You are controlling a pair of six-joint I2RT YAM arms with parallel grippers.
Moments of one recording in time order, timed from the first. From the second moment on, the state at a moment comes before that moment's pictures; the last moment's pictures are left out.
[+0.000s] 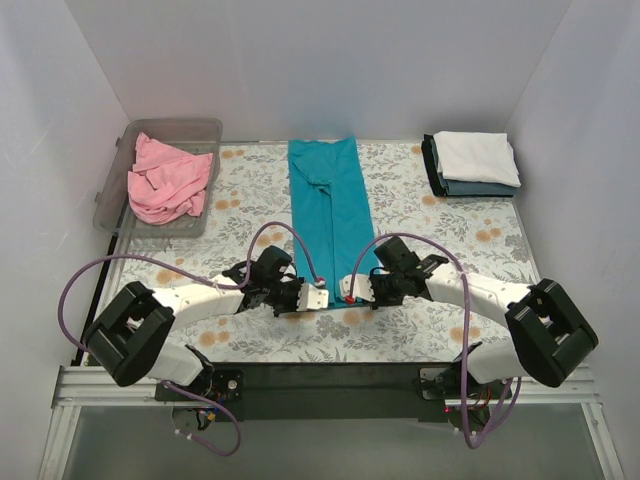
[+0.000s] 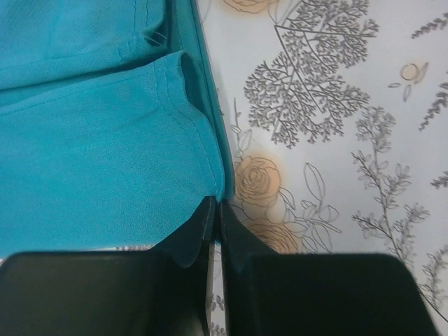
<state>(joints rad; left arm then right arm) -0.74 1.41 0.58 -0.12 0.48 0.86 0.70 1.38 0.67 -0.43 -0.33 -1.05</state>
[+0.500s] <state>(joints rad) -0.71 1.17 0.61 -0.41 0.58 0.79 0.82 1.18 0.71 -0.59 -0.32 -0.92</state>
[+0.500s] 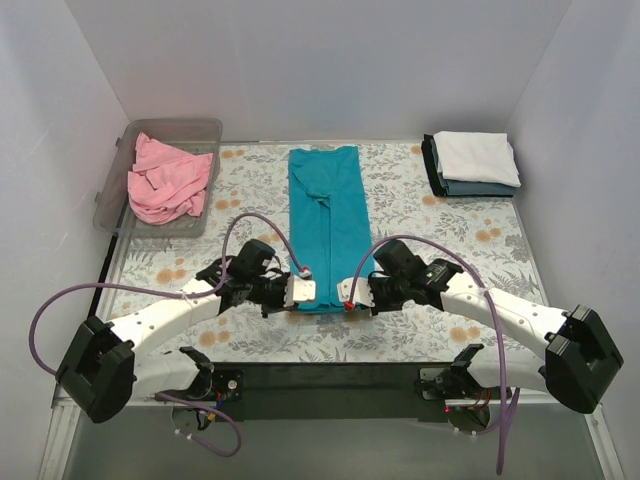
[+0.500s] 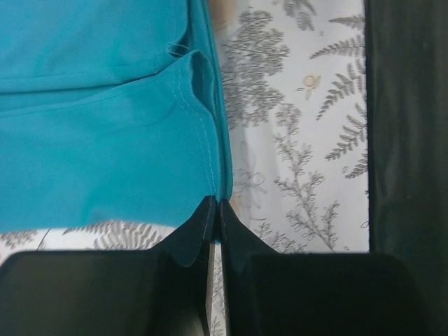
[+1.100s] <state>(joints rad) -0.42 1.49 0.91 -0.31 0.62 0.88 0.61 1.46 1.02 -0.52 -0.30 -1.08</state>
